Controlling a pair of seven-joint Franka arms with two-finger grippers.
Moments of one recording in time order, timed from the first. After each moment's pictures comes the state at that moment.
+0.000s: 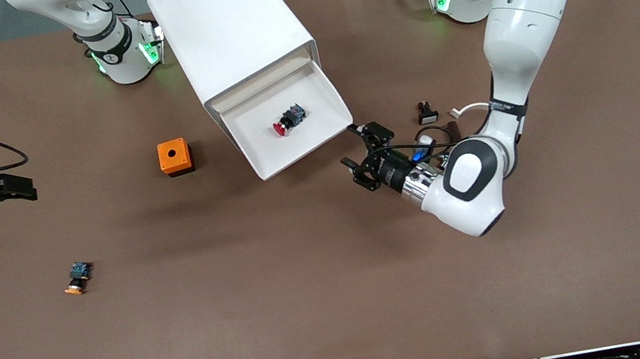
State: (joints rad) left arm -0.25 0.89 -0.17 -1.28 -1.00 1.42 -1.64; right arm 0.11 0.15 -0.07 -1.52 -0.04 1.49 0.13
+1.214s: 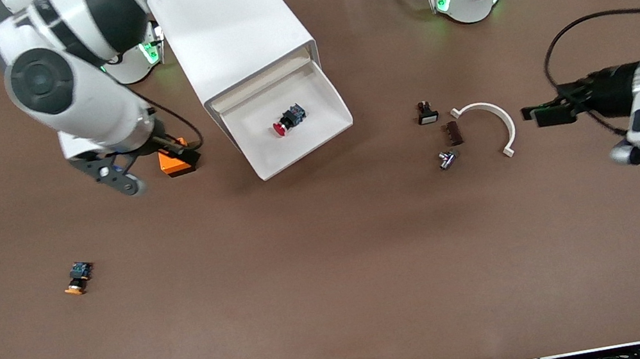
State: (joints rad) left arm 0.10 0.34 -0.14 -1.29 -0.33 1.22 -0.48; right arm 0.55 0.16 -0.06 -1.66 0.10 1.65 1.14
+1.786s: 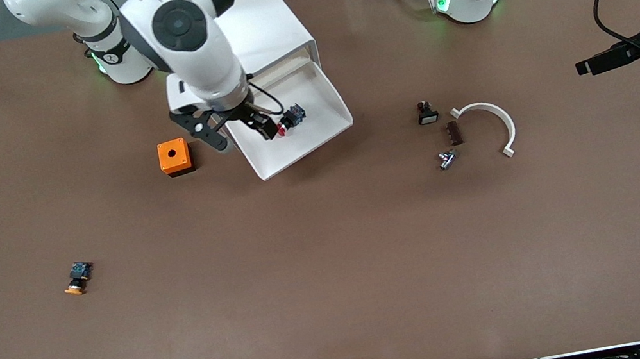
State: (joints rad) left arm 0.20 0.11 -0.14 -1.53 -0.19 1.30 -0.26; right arm 0.79 0.20 -0.06 -1.75 0.11 1.90 1.47
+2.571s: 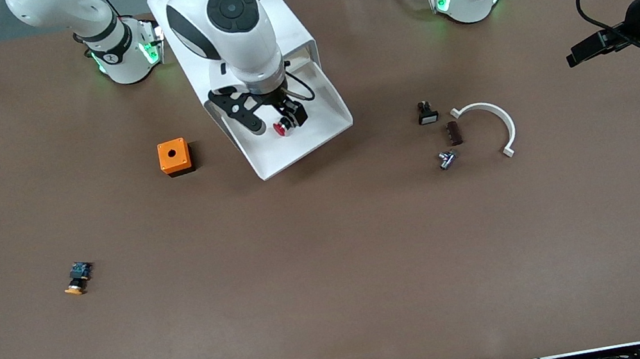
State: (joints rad) left arm 0.00 -0.05 0.00 -1.75 -0.09 1.48 -0.17; right arm 0.88 0.26 -0.06 -1.75 0.11 1.98 1.61
